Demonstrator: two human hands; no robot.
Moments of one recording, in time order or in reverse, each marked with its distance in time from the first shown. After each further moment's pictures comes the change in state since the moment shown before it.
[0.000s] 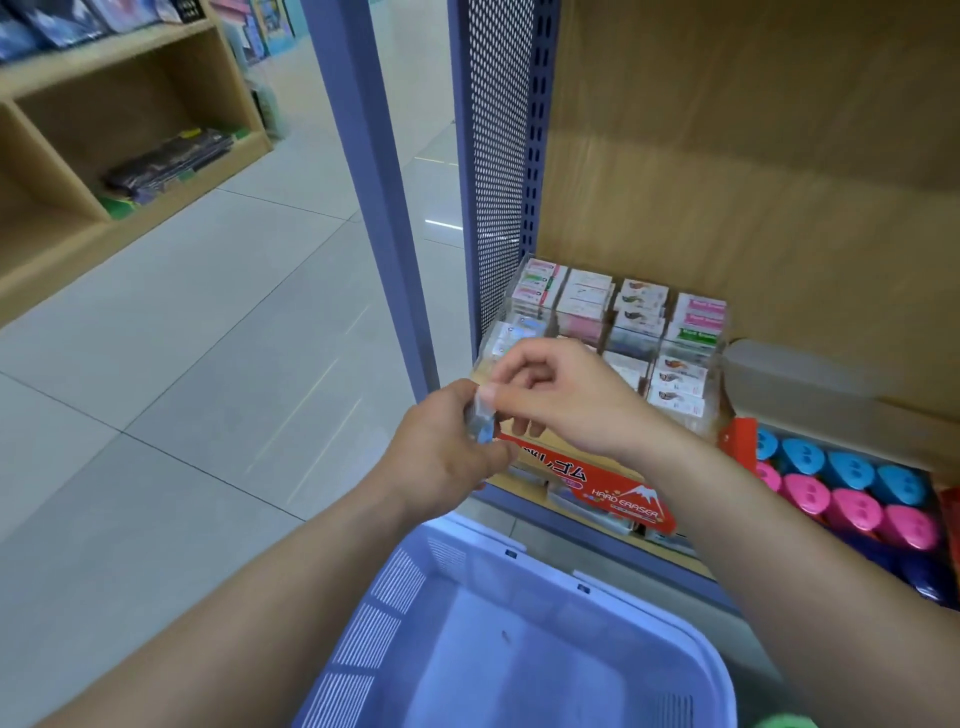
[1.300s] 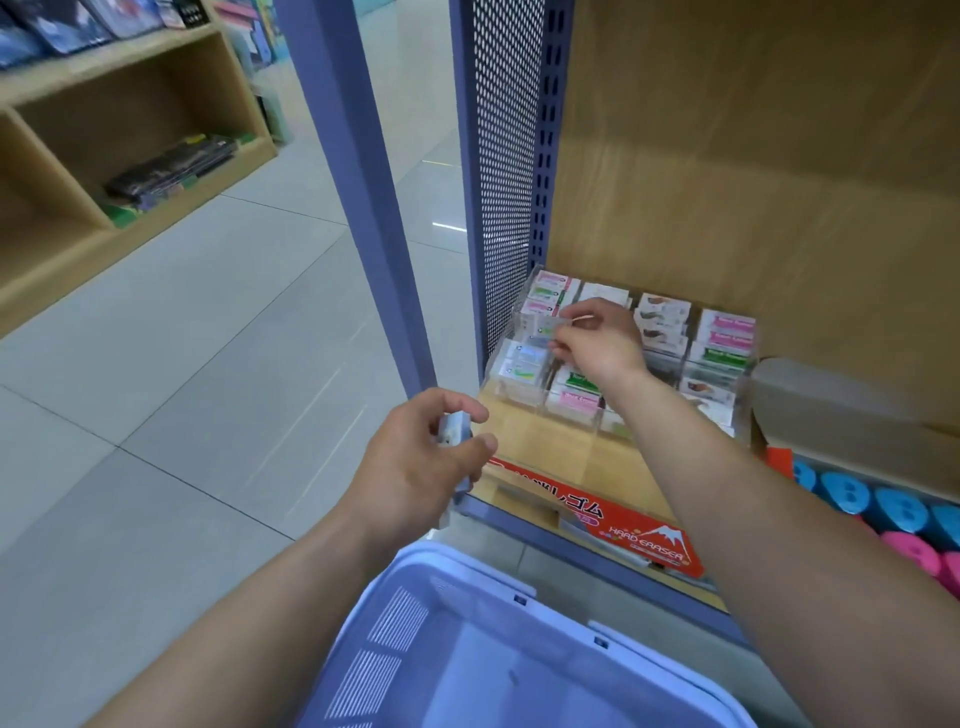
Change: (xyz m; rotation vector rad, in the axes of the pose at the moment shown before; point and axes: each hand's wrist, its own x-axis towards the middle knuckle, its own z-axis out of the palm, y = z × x) left_hand 0.016 -0.008 -0.013 -0.242 0.114 -0.063; right_hand 0.123 0.089 -0.046 0.170 0.582 0.284
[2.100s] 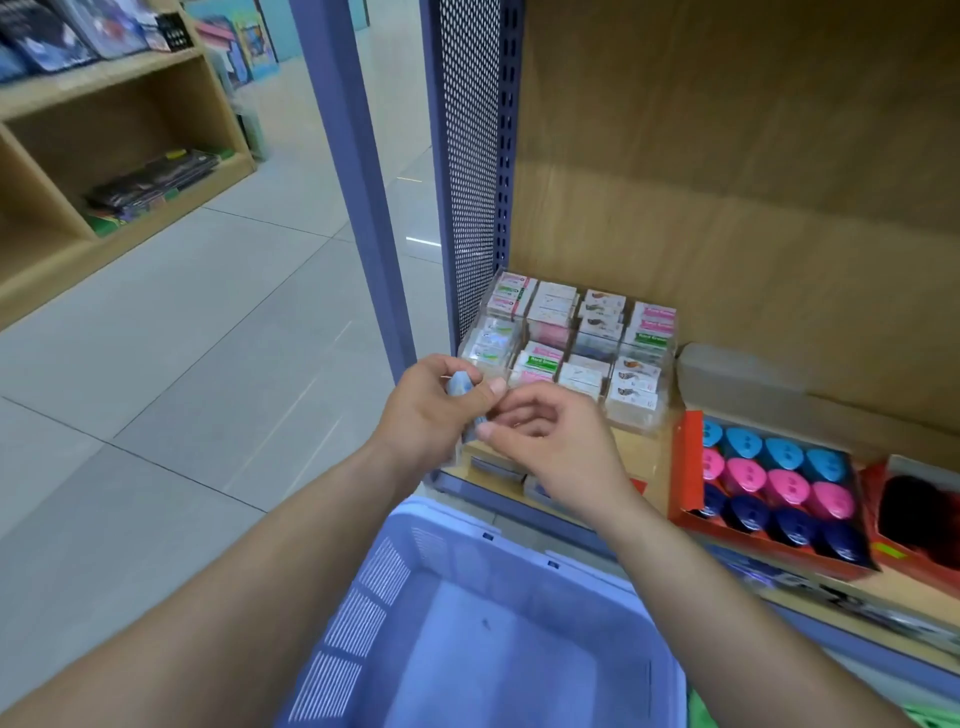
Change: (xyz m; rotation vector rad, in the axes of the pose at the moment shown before) left_hand -0.027 0.023 0.021 -0.133 -0.006 0.021; right_hand -0.214 -0.022 -0.038 0.053 -0.244 -0.213
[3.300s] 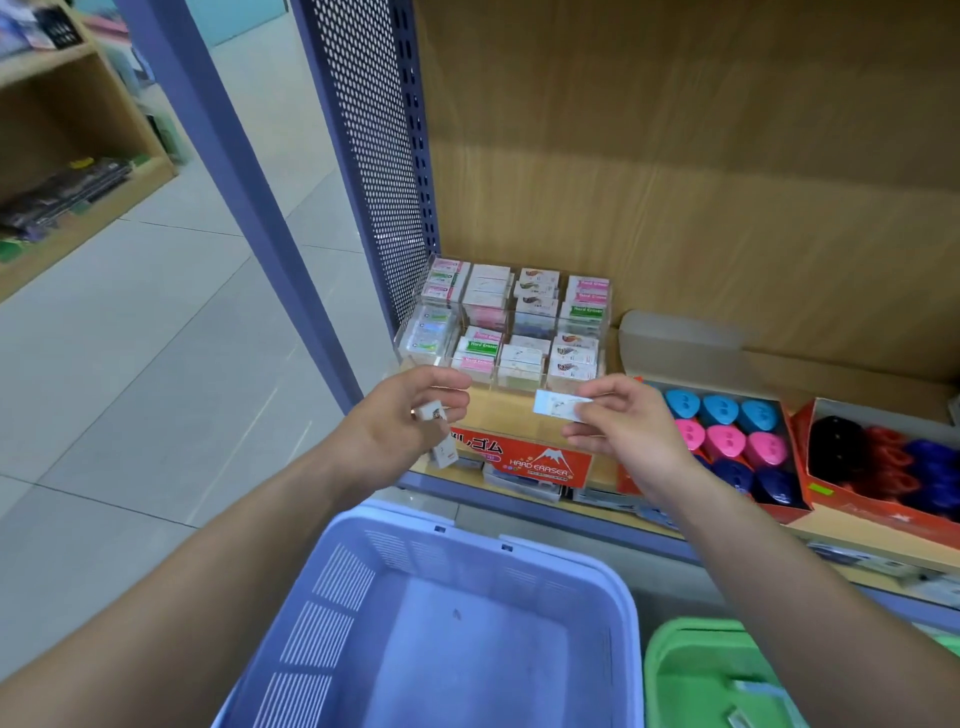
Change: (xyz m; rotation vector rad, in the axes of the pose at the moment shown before) left_hand 0.000 -0.008 0.017 0.187 -0.370 0.046; right_hand -0.002 0.056 -0.113 0.167 0.261 0.316
